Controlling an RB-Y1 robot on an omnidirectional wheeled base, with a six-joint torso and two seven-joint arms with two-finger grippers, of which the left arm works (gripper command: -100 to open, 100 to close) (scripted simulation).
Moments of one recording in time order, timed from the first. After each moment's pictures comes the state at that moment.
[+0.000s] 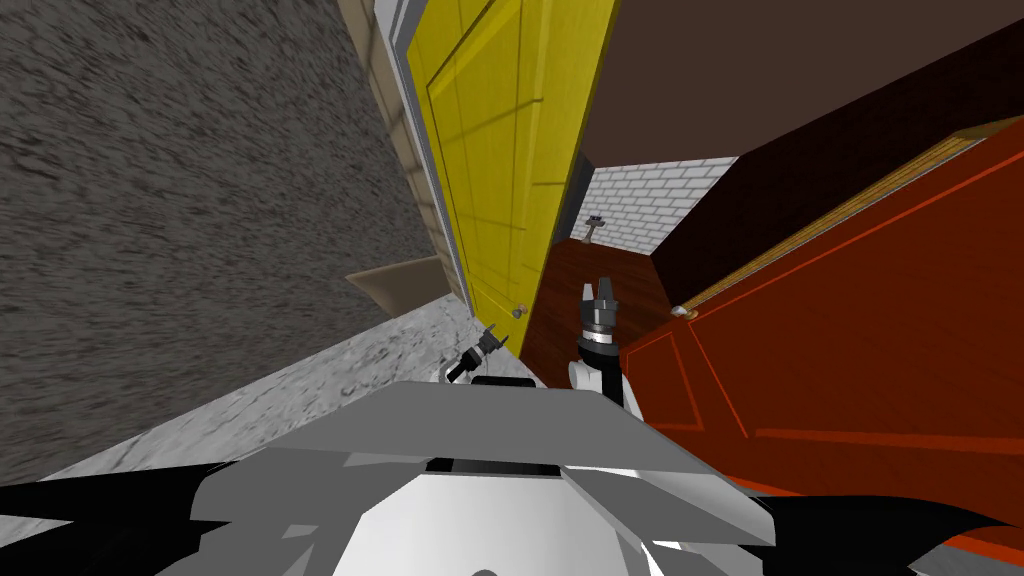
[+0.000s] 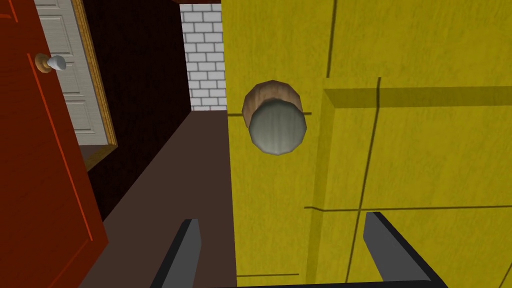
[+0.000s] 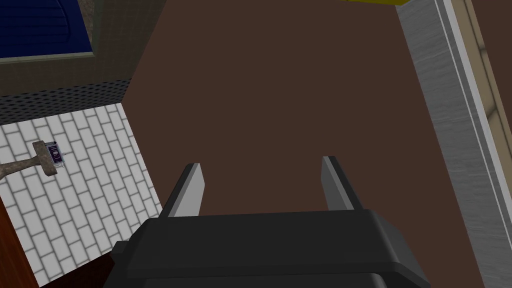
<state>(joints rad) -0.09 0.19 -0.56 -0.81 -0.13 -0.83 -1.24</state>
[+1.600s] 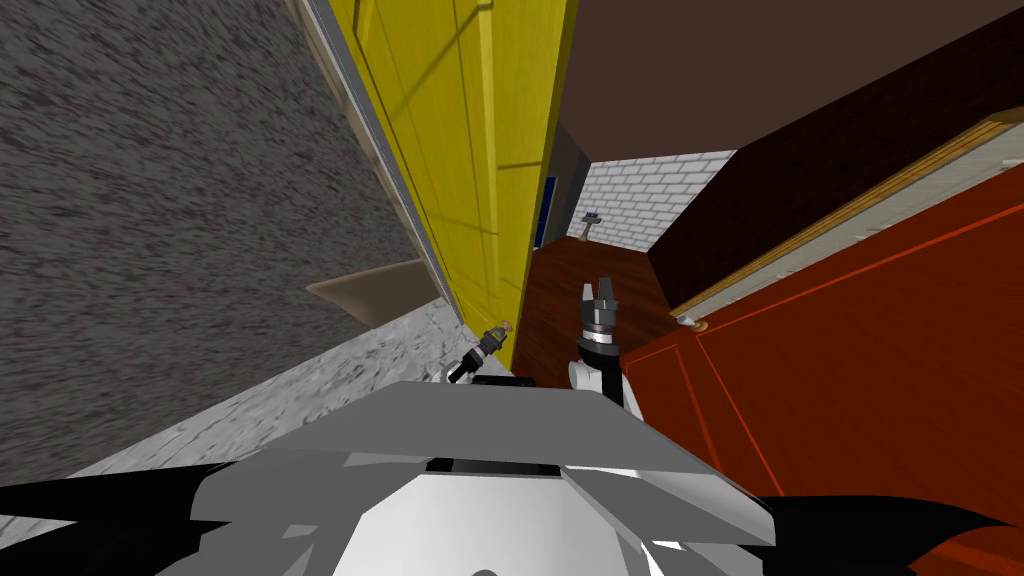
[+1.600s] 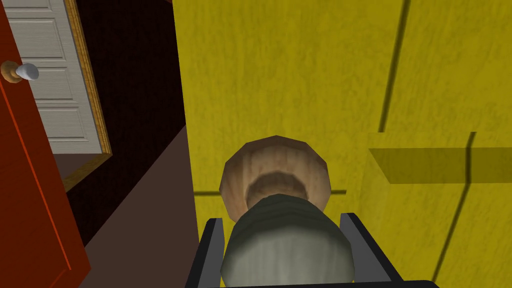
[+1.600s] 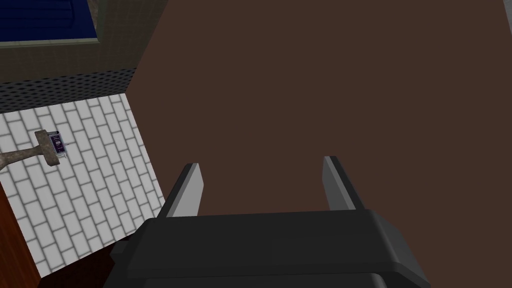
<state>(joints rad) -0.09 0.17 -0.55 -0.79 -0.13 -0.84 -1.27</state>
